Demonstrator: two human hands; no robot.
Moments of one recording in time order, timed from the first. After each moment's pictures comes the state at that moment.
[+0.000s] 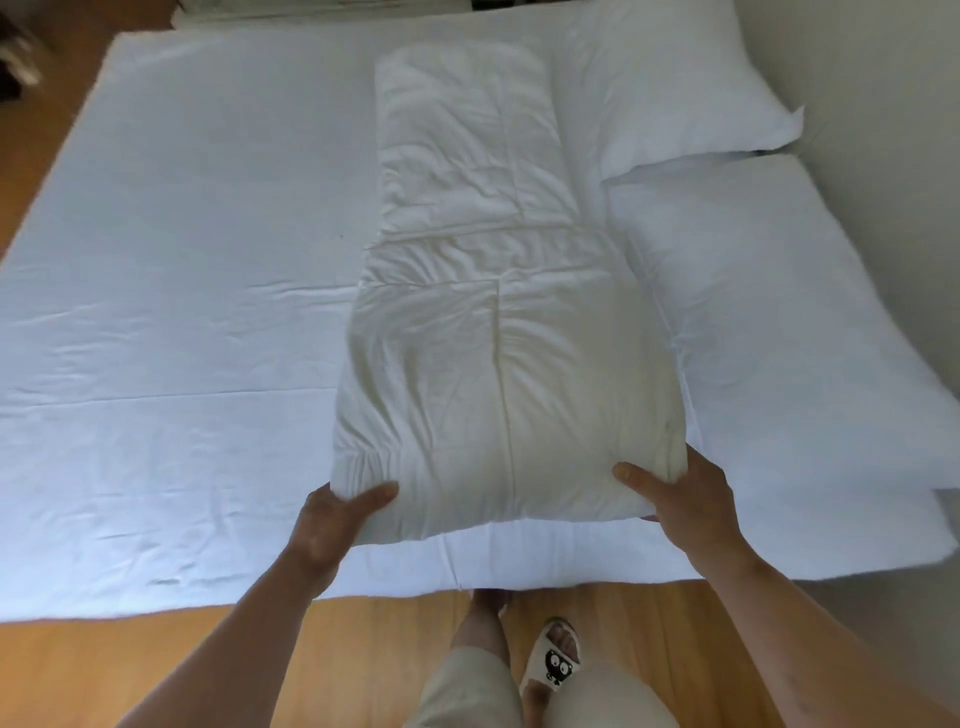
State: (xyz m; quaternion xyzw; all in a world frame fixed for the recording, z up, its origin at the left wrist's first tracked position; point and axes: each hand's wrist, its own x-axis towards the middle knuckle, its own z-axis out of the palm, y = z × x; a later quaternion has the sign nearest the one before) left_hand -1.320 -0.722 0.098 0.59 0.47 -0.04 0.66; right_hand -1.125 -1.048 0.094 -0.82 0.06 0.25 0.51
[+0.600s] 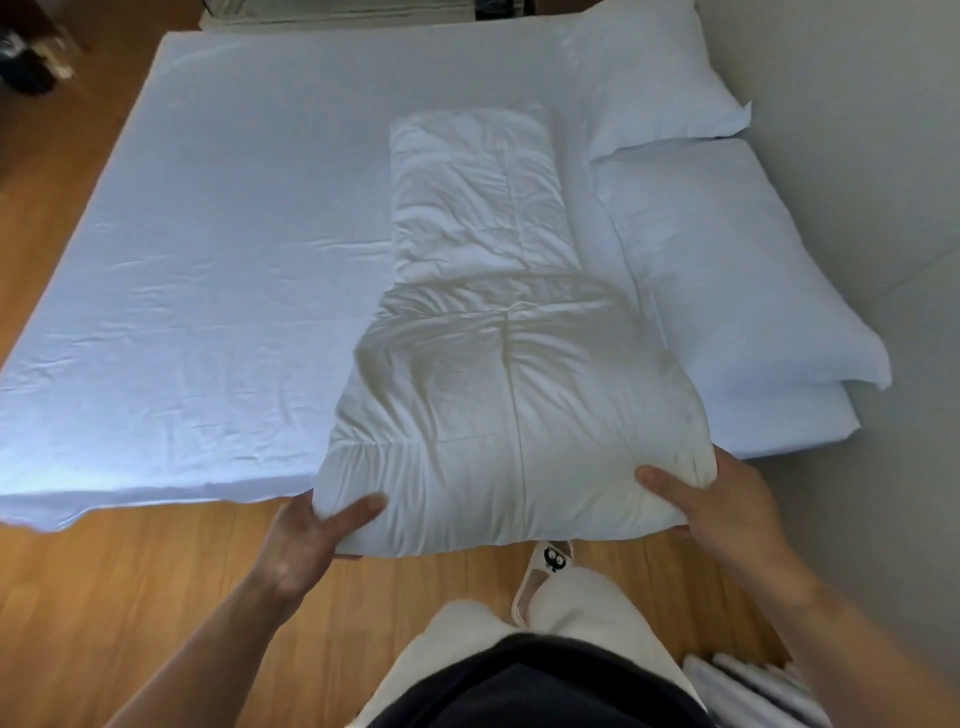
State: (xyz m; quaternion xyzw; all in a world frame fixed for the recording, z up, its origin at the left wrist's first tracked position) left_hand -1.563 -0.805 0.247 0.67 0.43 -0.04 0.60; right_hand -1.358 -1.146 0.240 -0.84 0.04 0.24 0.48
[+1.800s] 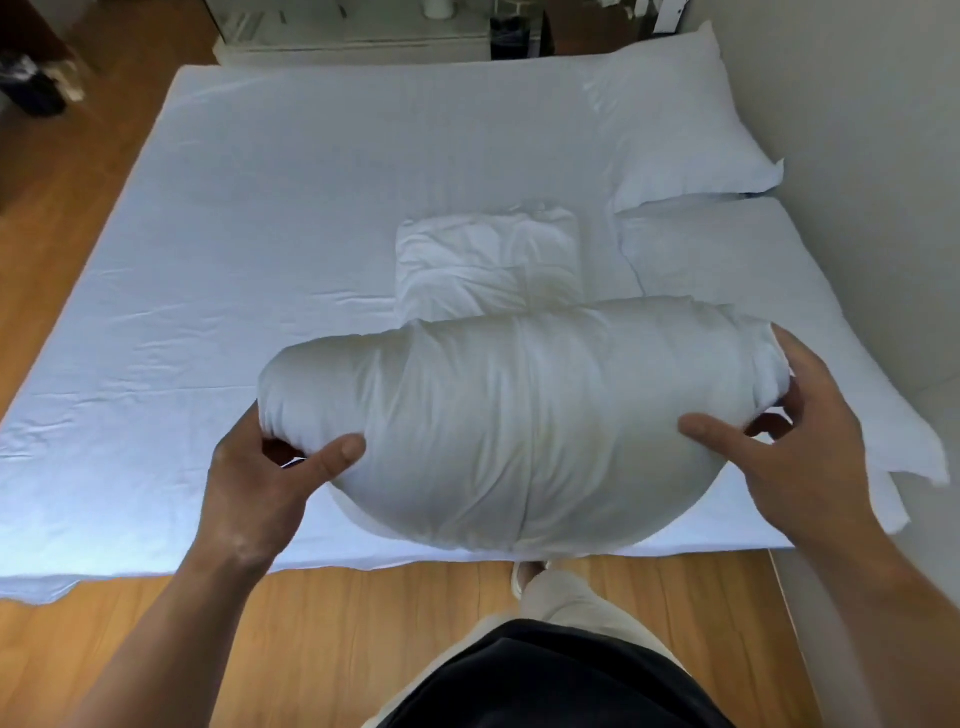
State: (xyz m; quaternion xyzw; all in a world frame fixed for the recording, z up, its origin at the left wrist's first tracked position) left_hand -1.423 -0.684 0.344 0.75 0.40 0.15 0.50; right_hand -1.223 -1.016 0.348 -0.85 -0.09 0.05 0.52
